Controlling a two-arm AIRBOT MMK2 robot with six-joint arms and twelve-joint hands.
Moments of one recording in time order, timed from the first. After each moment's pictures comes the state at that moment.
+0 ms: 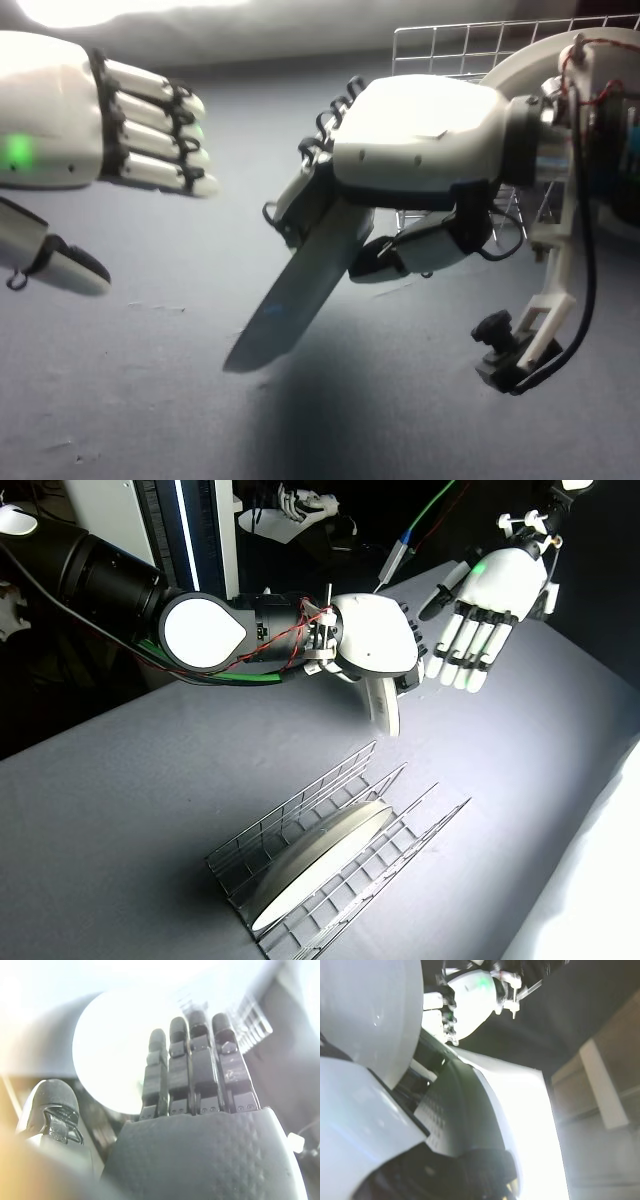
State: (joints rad) left arm 0.25 -0.85 1.34 1.70 -0.88 -0.01; right arm -0.29 -1.15 1.06 -0.69 0.48 -0.26
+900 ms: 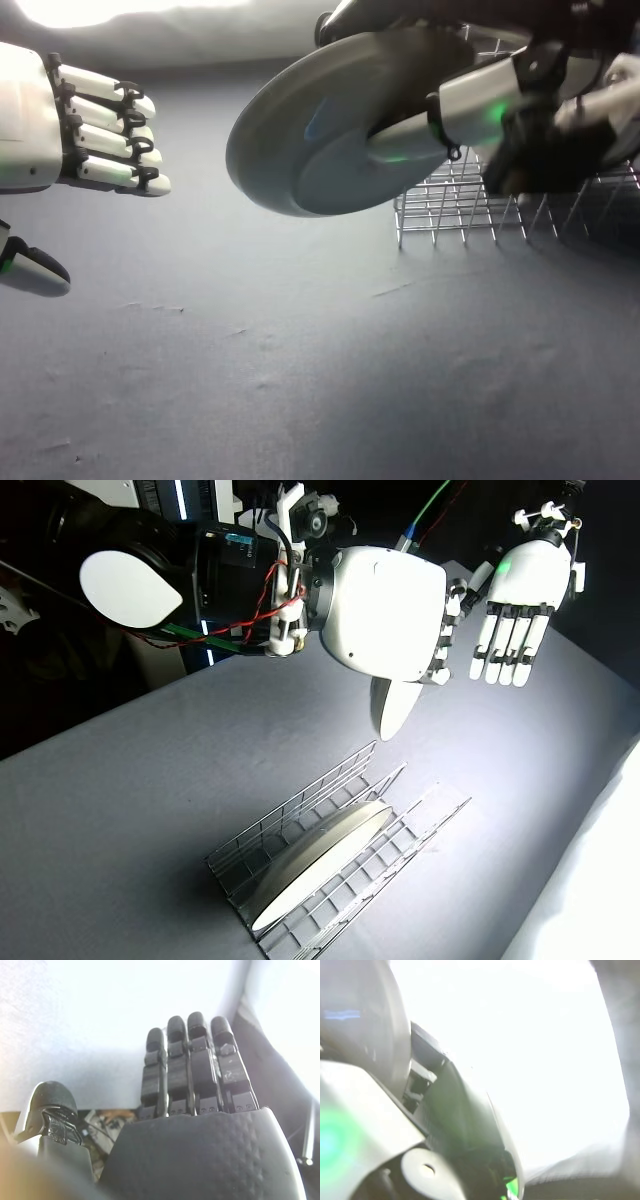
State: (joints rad) left arm 0.25 -0.79 1.33 1.75 -0.78 0.02; right arm -0.15 -0.99 0.94 -0.09 0.31 -0.22
